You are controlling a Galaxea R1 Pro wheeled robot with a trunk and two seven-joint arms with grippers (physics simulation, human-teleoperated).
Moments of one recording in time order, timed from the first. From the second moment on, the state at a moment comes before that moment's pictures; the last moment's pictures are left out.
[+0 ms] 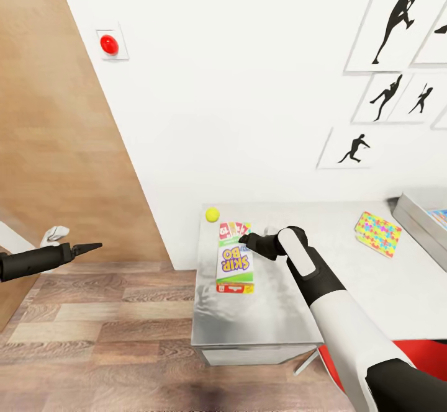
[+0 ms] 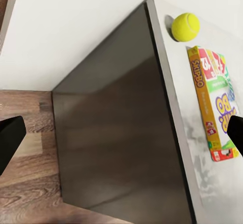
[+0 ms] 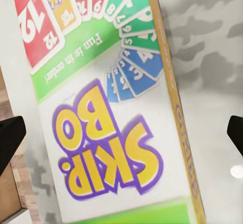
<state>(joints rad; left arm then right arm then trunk) -0.69 0.53 0.31 -1.01 0.17 0.86 -1.06 -0.89 0.07 0.21 -0.94 -1.01 0.81 -0.54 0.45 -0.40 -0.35</state>
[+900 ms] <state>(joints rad) -0.69 0.53 0.31 -1.01 0.17 0.85 -1.07 -0.89 0.07 0.21 -0.94 -1.00 0.81 -0.54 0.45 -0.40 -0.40</state>
